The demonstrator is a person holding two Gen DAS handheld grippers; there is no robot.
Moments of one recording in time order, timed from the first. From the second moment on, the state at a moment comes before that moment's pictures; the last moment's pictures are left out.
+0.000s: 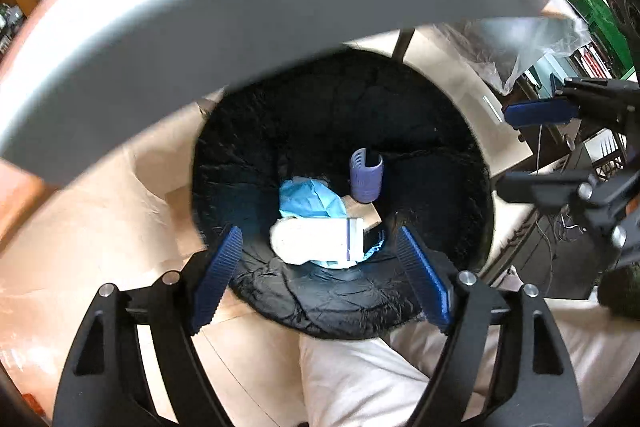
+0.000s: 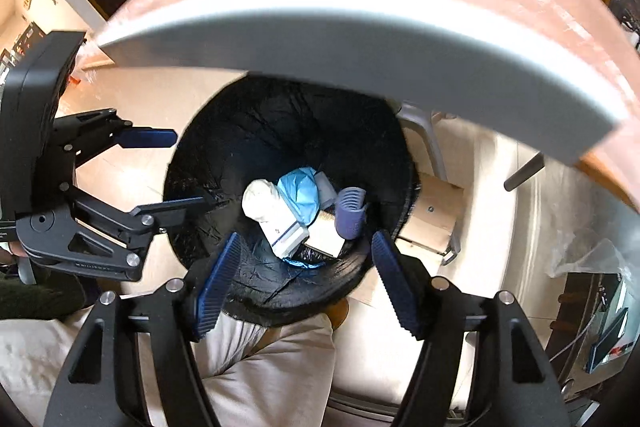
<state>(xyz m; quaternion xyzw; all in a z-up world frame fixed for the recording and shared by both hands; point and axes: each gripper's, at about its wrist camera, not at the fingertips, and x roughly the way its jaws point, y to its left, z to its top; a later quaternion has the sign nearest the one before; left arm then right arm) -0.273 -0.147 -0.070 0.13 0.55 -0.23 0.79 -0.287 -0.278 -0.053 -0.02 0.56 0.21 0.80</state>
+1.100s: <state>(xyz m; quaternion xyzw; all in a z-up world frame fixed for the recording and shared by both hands) -0.092 -0.098 0.062 0.07 0.44 -0.16 0.88 -0.124 -0.245 0.039 0.01 0.49 0.13 0.86</state>
